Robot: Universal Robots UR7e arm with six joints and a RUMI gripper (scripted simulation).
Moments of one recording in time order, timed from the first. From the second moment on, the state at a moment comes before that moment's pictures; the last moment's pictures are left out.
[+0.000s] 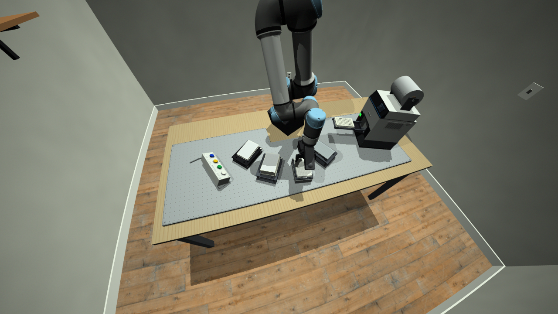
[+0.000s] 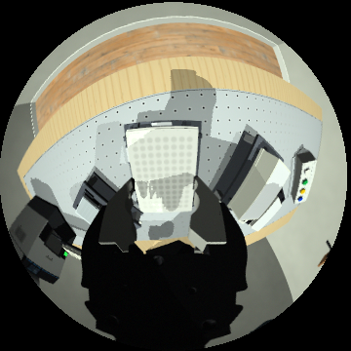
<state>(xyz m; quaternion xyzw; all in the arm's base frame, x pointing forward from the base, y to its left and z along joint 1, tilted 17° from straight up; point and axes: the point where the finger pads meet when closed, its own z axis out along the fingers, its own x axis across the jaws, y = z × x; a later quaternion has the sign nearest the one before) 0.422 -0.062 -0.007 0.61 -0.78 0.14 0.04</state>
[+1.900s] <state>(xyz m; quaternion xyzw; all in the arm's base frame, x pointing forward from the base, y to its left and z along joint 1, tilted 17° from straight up) 0.422 -0.063 -0.011 0.61 -0.78 0.14 0.04</state>
